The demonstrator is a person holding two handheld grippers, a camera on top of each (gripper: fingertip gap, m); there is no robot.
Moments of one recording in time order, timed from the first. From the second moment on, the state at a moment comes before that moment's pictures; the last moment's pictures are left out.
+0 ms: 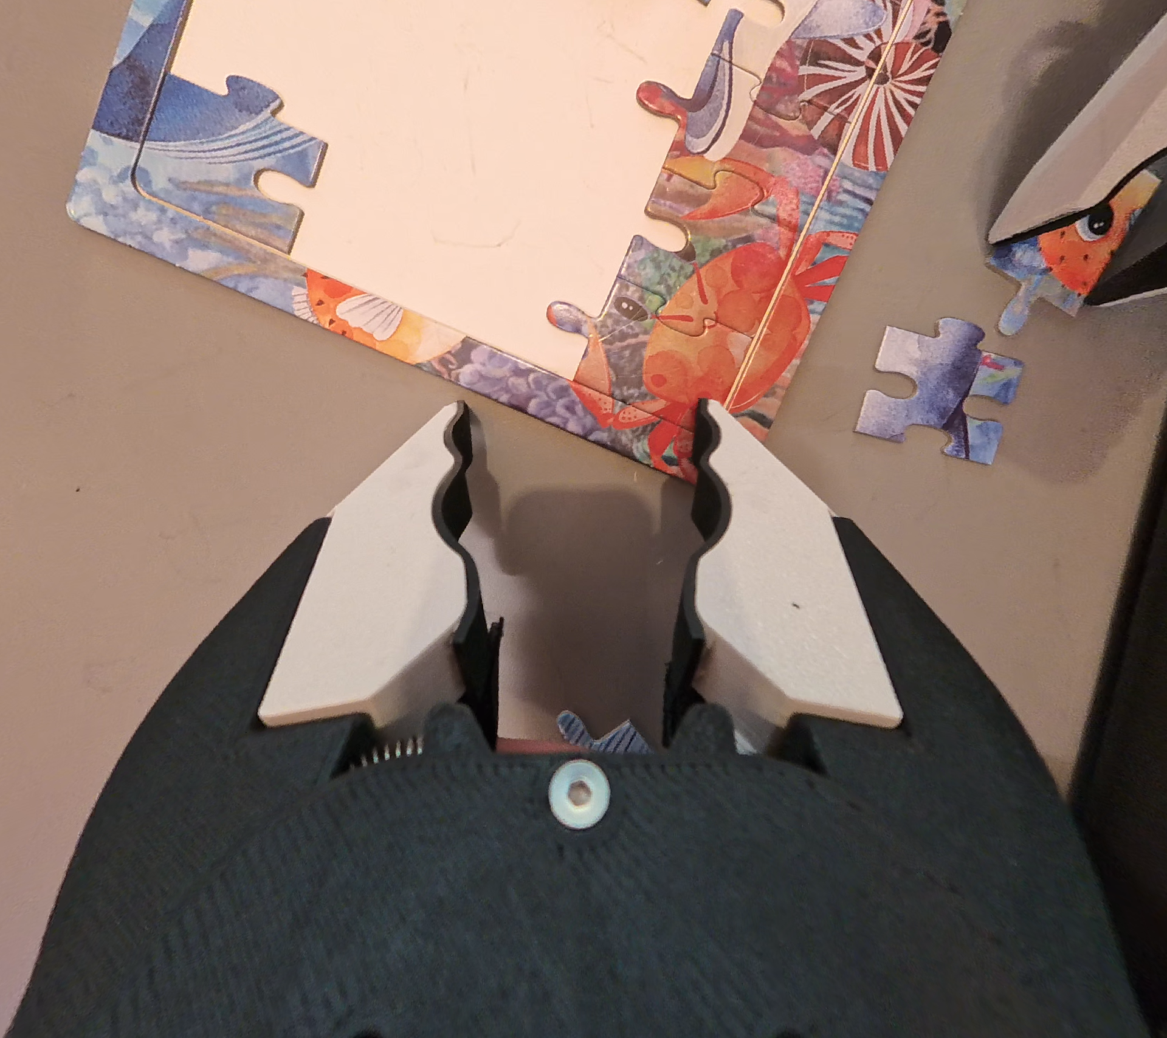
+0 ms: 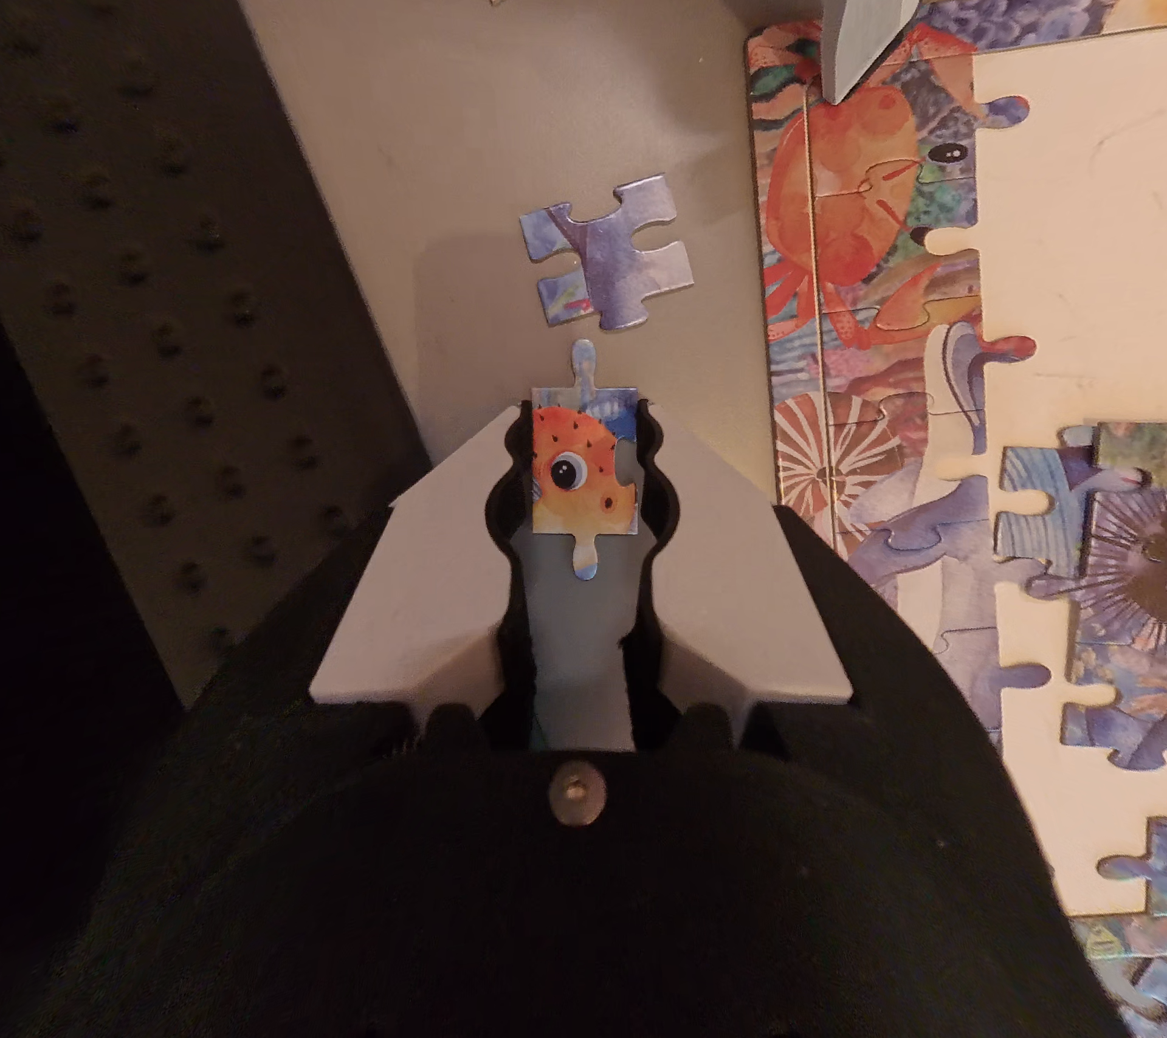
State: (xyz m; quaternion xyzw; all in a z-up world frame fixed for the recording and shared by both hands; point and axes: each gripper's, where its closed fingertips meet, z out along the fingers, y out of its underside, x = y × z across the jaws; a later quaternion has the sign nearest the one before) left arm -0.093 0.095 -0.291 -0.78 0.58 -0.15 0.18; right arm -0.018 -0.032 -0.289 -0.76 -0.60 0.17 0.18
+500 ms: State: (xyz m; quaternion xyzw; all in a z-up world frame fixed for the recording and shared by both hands) left arm -0.095 0.085 -0.273 -0.76 0.59 -0.14 0.21; right arm -0.011 -0.027 -0.260 -0.76 -0.59 0.19 0.19
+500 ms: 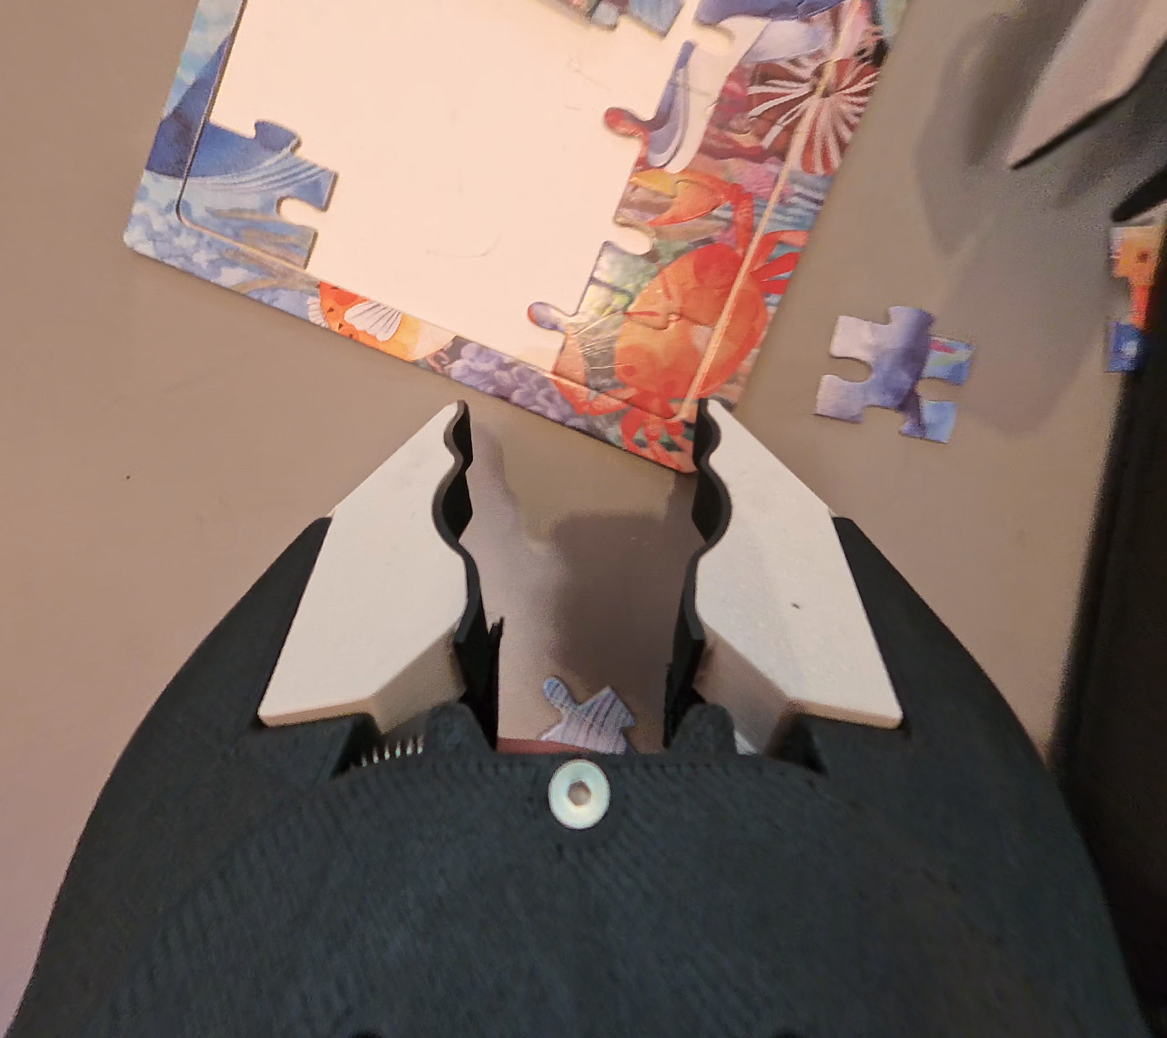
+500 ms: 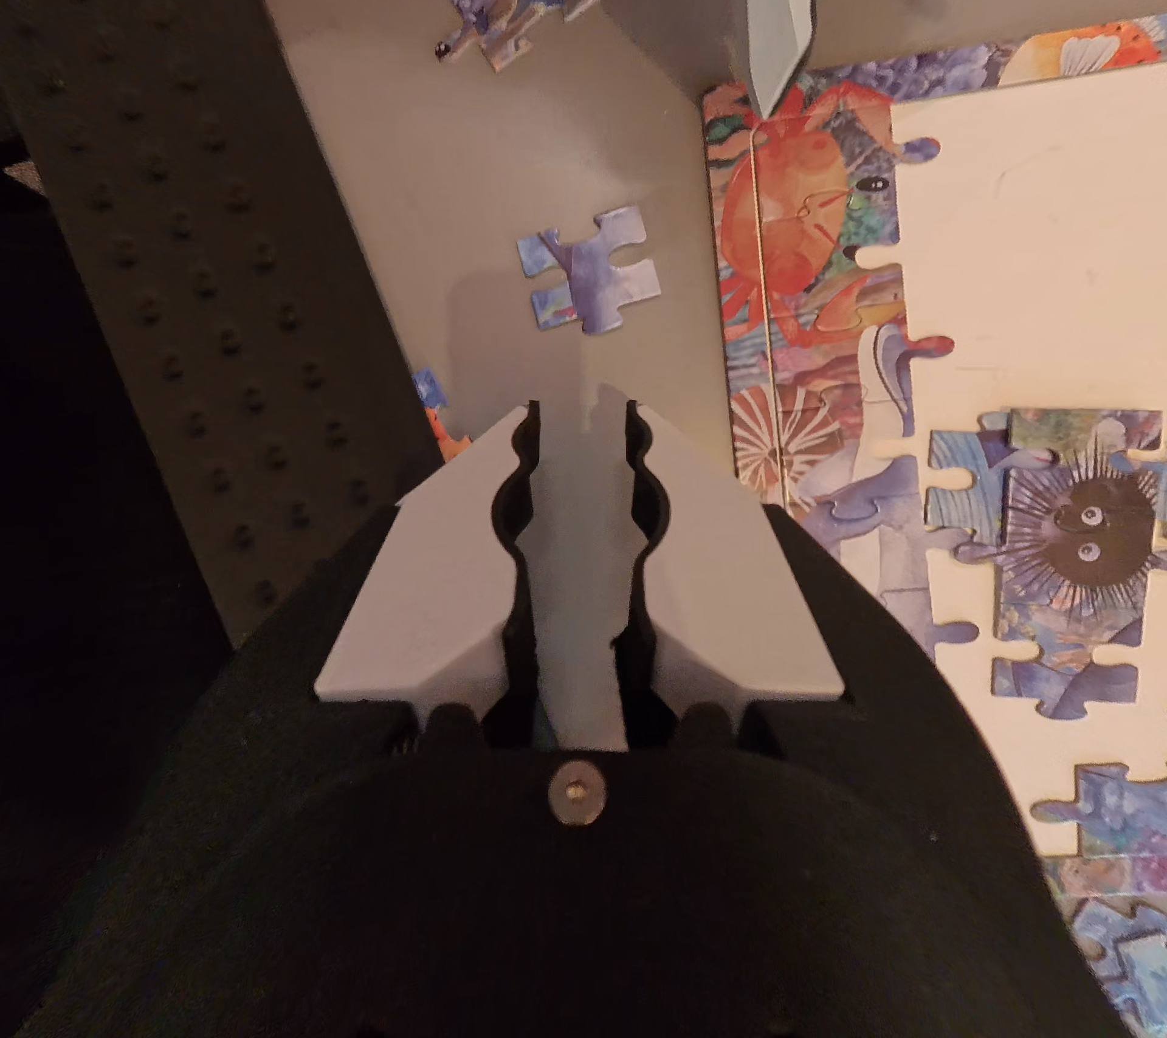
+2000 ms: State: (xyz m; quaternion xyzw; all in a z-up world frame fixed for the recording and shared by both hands) left arm -0.042 -0.046 -0.266 -0.73 0.55 -0.21 0.35; right arm 0.031 -0.078 -0.271 -0.70 -0.60 0.29 0.26
